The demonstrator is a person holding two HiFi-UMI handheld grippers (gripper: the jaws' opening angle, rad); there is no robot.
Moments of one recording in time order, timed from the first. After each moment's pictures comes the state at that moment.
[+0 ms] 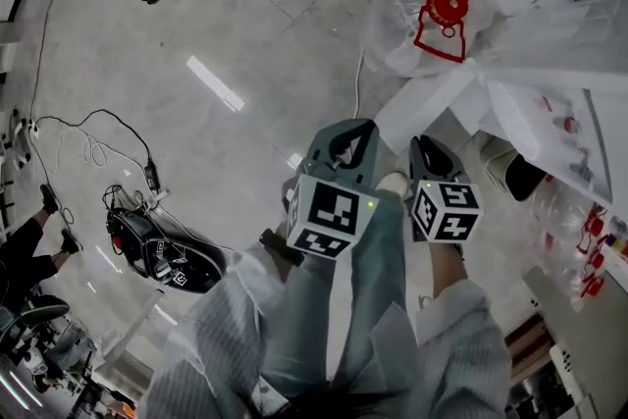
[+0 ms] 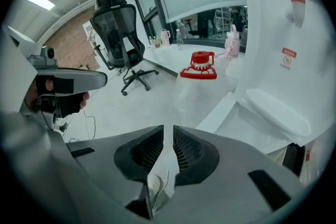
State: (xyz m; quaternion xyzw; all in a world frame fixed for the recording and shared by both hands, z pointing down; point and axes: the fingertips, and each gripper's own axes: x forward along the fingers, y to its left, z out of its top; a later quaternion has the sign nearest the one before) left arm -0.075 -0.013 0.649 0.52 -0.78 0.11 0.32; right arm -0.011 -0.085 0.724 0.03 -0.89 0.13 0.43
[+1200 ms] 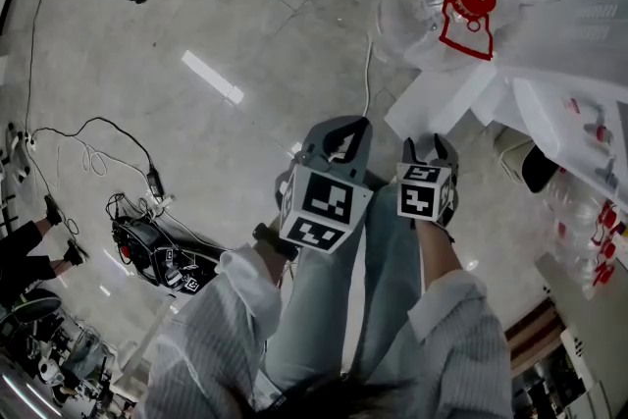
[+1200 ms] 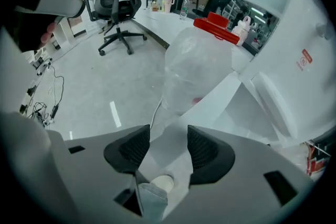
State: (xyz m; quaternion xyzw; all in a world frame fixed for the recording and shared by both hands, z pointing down) left arm -0.103 0.023 0.708 0.54 -0.74 0.12 0.37; right arm -0.002 -0.067 0.833 0.10 -0.81 -0.01 0.58
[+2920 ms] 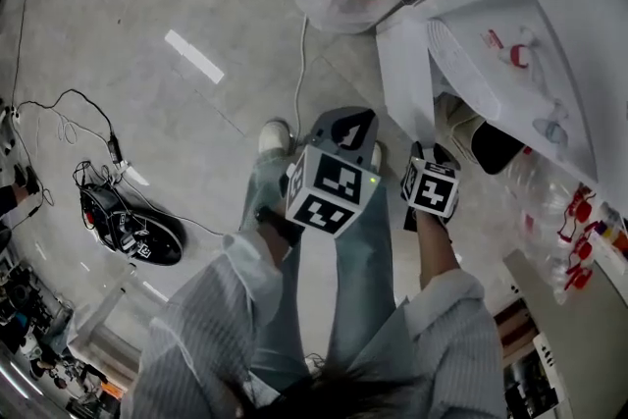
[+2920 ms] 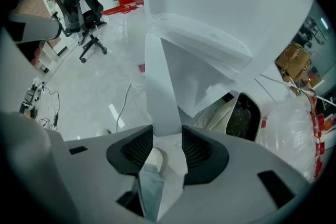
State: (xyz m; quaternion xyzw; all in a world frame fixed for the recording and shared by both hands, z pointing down) left arm 0.063 -0.151 0.723 0.54 -0.73 0.12 0.41; right arm 0.195 -0.245 0.850 0.16 -0.78 0.10 0.60
